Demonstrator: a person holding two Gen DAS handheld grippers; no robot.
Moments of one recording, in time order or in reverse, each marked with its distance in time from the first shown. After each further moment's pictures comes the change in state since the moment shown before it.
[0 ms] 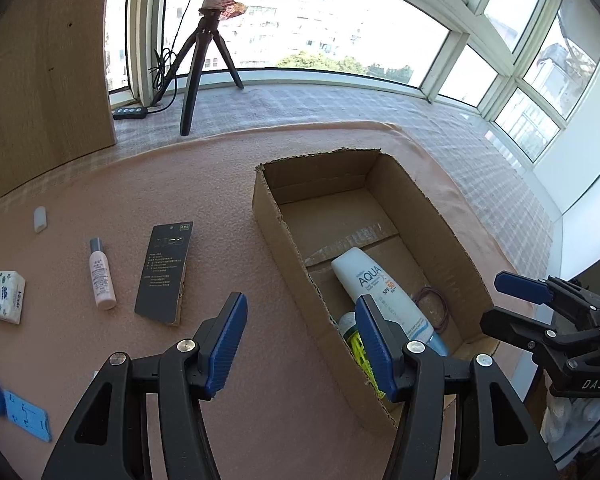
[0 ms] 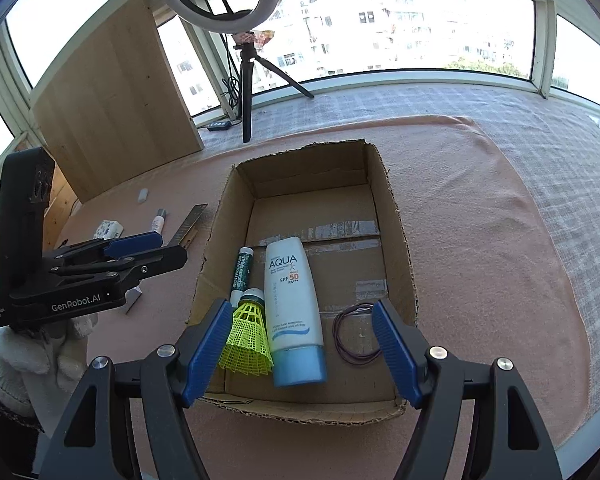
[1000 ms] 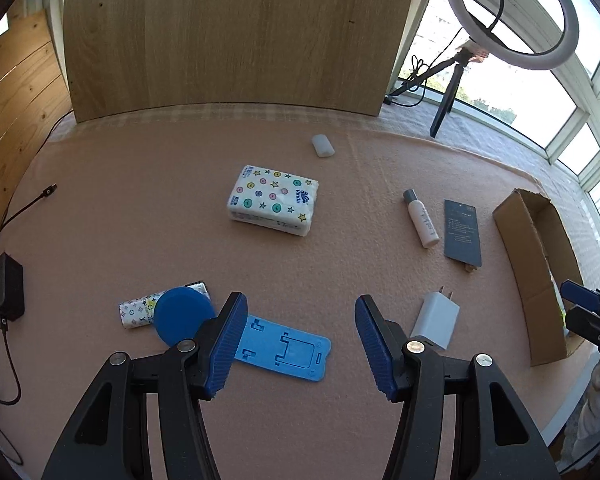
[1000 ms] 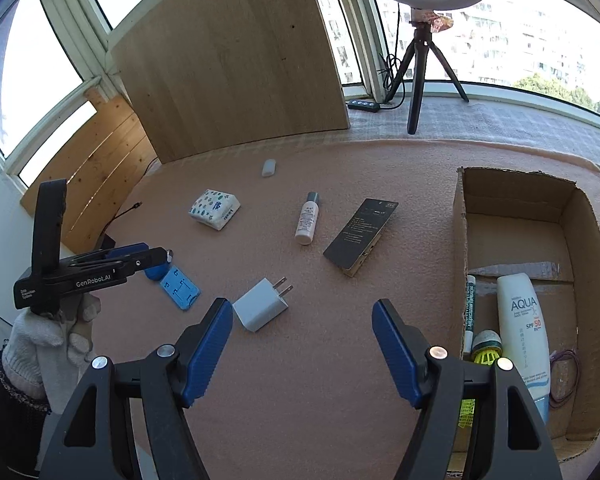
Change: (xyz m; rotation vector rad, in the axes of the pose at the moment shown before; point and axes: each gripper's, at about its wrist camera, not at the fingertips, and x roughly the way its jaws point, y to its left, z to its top) left arm -0.115 0.258 -0.092 -0.305 -0.012 0.291; right arm 0.060 0.179 0.009 -0.182 0.056 0.214
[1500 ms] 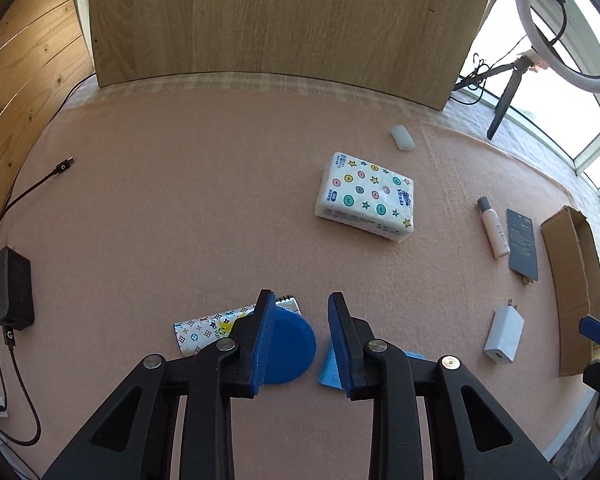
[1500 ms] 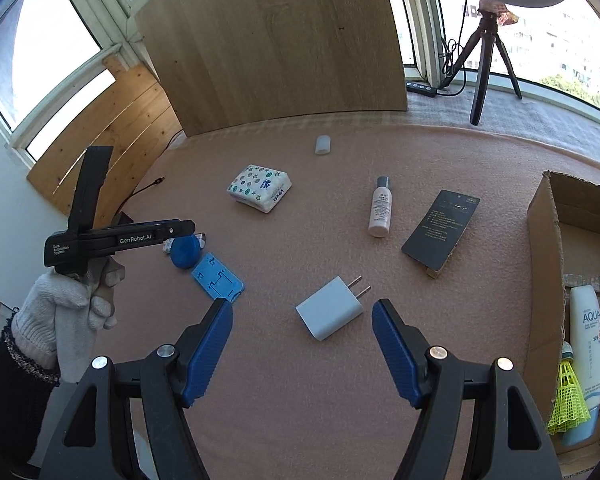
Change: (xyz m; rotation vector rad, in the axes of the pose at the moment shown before) left arm 0.039 0.070 0.015 -0.065 0.084 0.033; right arm 0.043 0.056 0.003 -0.048 0.070 0.045
